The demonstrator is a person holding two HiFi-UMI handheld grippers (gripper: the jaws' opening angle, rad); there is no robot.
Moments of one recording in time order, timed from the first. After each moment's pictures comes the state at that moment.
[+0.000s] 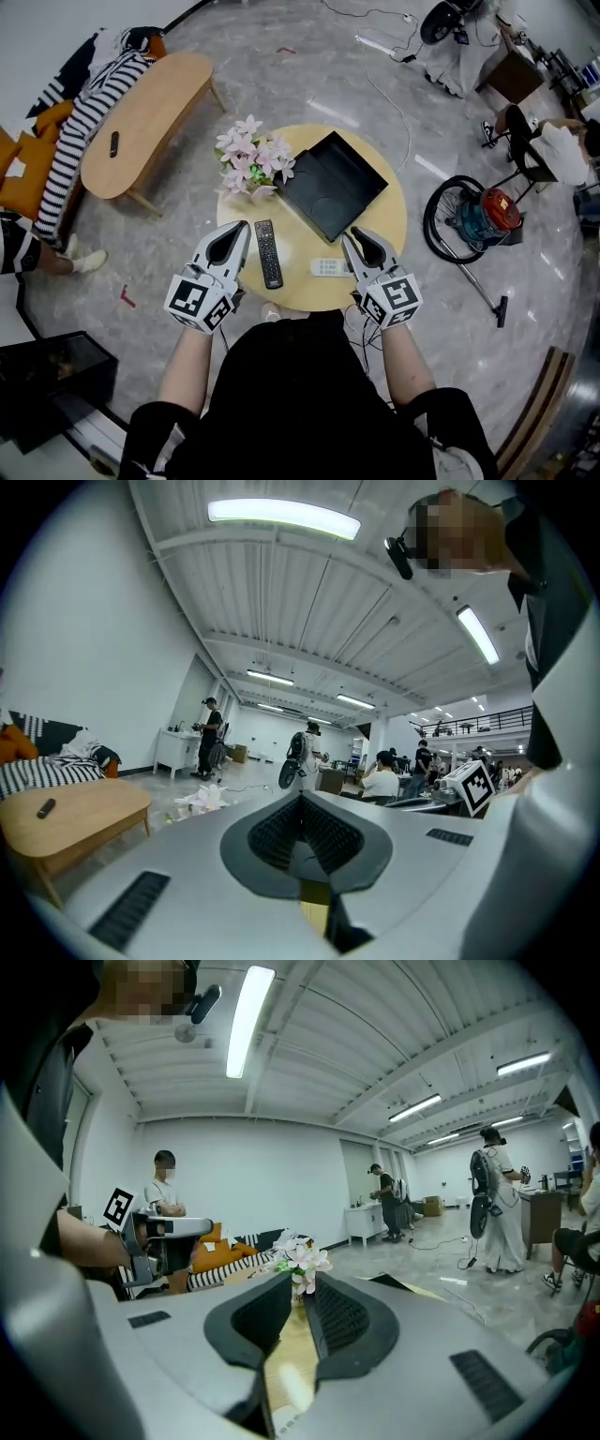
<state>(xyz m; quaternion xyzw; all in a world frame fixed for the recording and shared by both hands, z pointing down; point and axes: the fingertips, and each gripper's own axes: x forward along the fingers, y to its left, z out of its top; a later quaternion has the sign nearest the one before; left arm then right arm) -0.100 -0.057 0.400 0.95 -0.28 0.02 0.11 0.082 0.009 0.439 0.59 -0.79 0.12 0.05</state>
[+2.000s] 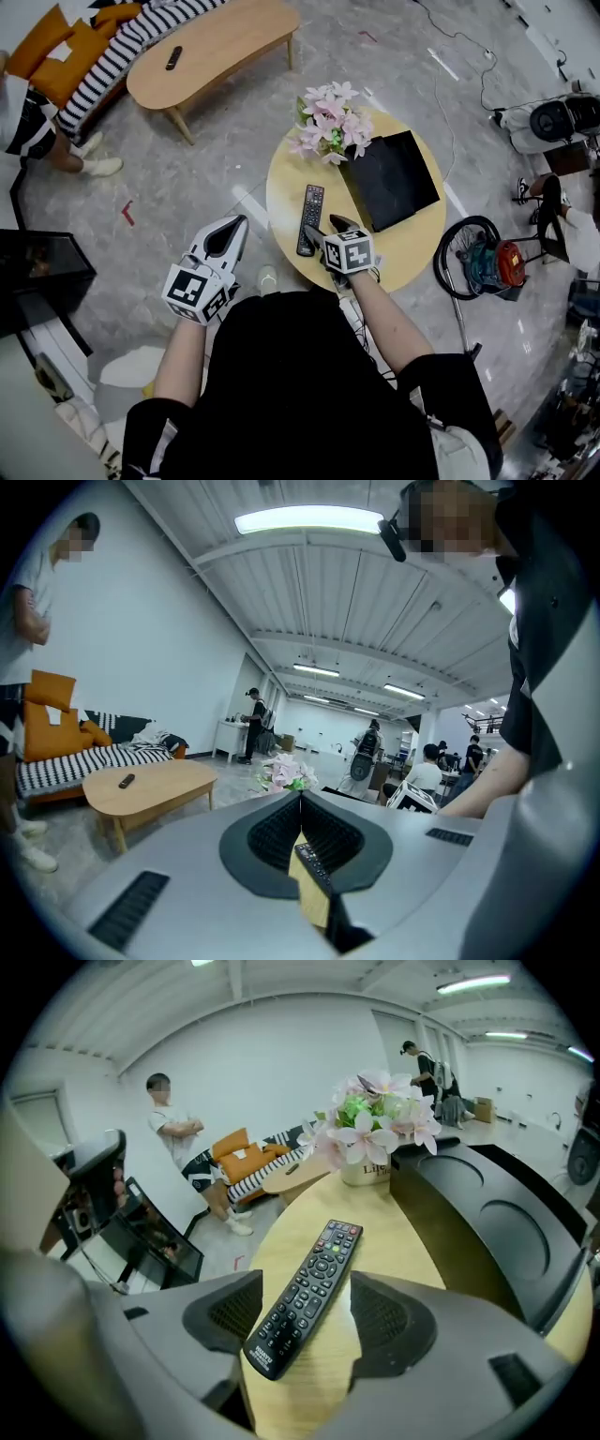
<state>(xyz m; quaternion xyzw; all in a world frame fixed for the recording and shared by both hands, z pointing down) -0.244 -0.001 0.454 0.89 -0.42 0.05 0.15 -0.079 -0.023 0.634 0.42 -0.79 0.33 0.29</state>
